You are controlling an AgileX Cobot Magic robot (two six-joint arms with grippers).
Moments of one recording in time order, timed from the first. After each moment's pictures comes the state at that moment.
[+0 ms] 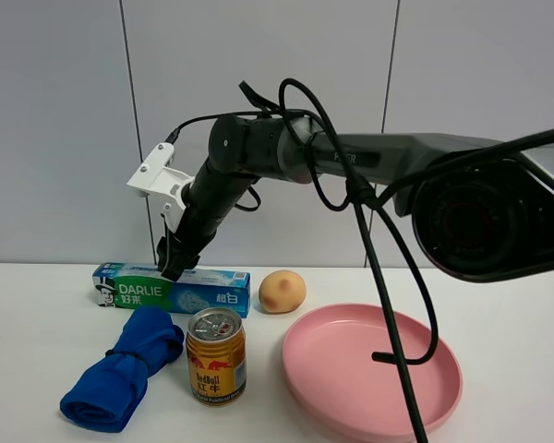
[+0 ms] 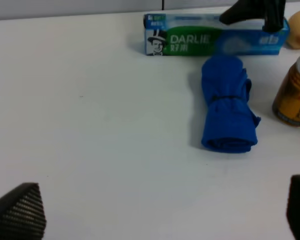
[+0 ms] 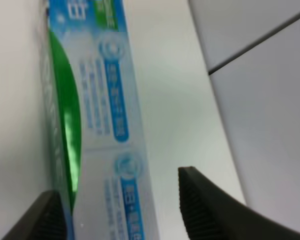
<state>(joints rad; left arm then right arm) -0.06 -0.01 -0.51 -0.05 1.06 0.04 0.71 2.63 -2.45 0.22 0.76 -0.93</state>
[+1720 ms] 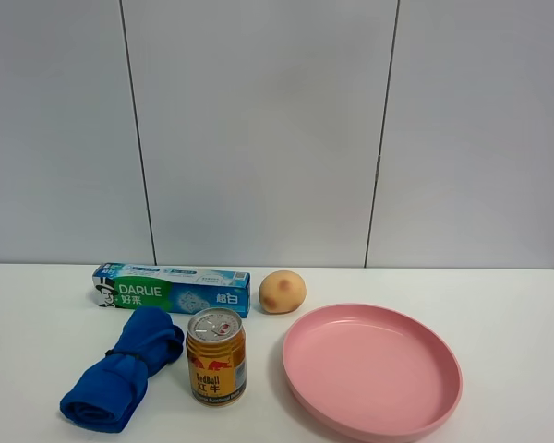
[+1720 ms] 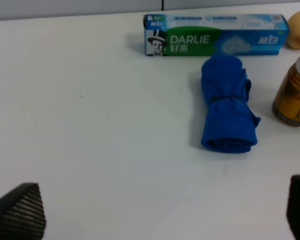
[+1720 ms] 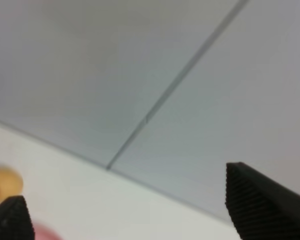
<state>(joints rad) -0.06 -0.01 -0.51 -0.05 1.06 0.04 0.72 1.43 -1.86 -0.50 1.21 0.05</state>
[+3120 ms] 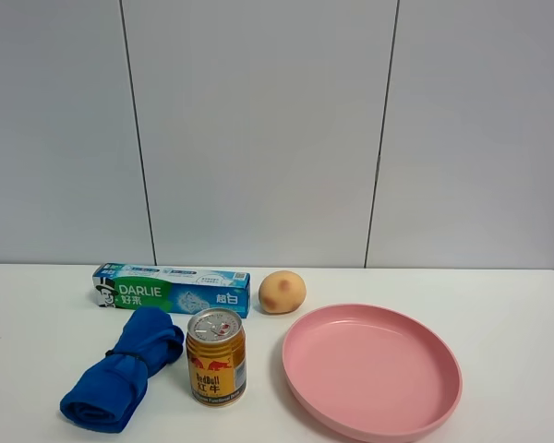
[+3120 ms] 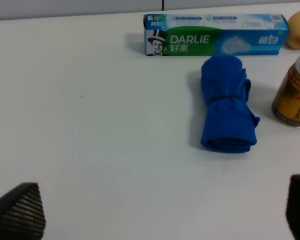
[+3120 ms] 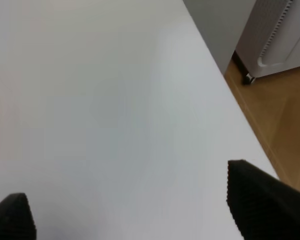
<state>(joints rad) -0.06 -0.01 -0.51 -0.05 1.06 0.04 0.19 0.05 -0.57 -0.29 1.22 0.28</state>
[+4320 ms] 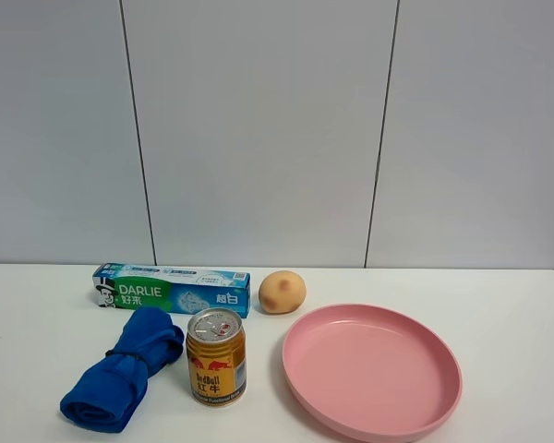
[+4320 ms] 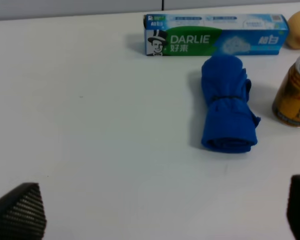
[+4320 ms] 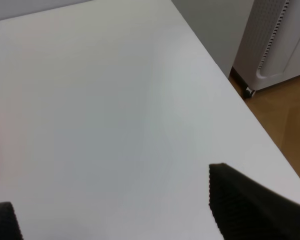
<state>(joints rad) -0.06 -0.01 -0.51 -0.05 1.06 0.04 -0.09 0.00 -0.48 -0.06 1.07 0.11</state>
